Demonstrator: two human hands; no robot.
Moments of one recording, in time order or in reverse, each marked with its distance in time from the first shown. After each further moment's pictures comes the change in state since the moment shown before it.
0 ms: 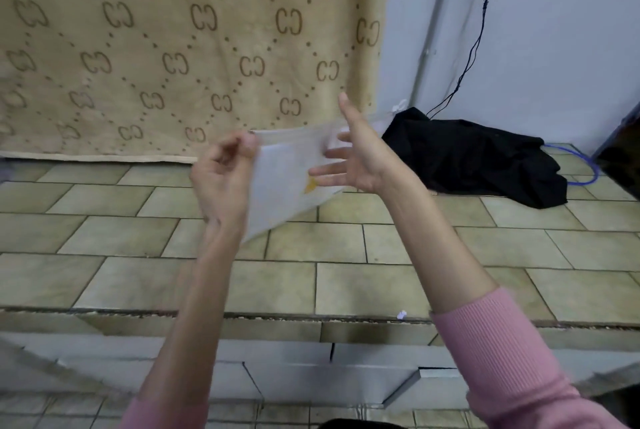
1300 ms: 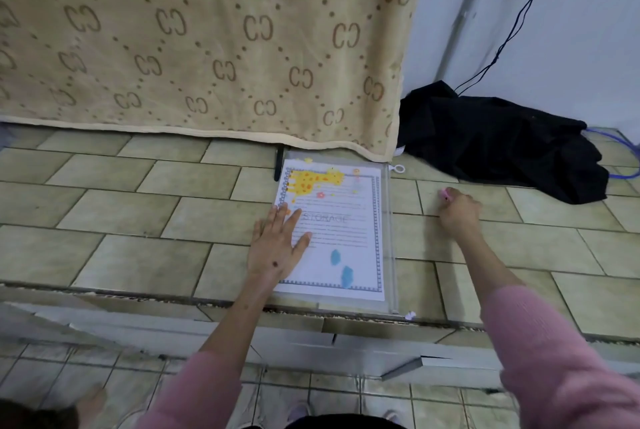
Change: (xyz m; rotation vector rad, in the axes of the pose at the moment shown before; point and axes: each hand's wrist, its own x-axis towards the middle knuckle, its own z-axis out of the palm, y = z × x) left_hand -0.048 -0.204 -0.048 1.446 -0.819 -0.148; right_hand 0.114 0.157 -0.211 -1.197 0.678 0.036
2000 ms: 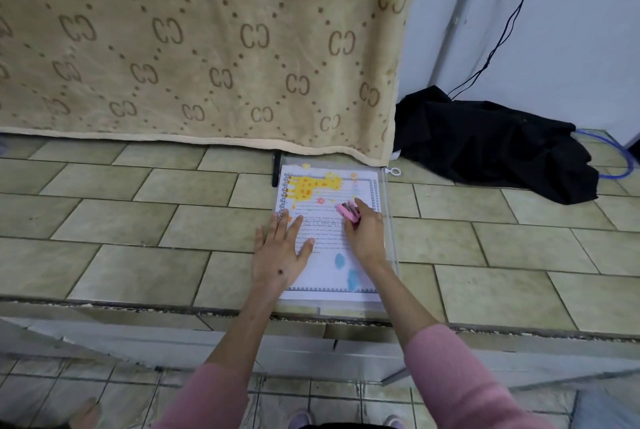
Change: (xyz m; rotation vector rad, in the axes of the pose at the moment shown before) left_hand 0.000 0.009 0.003 0.013 0.016 -0.024; right_hand -0.103 -0.111 0.066 0.580 -0.024 -0.298
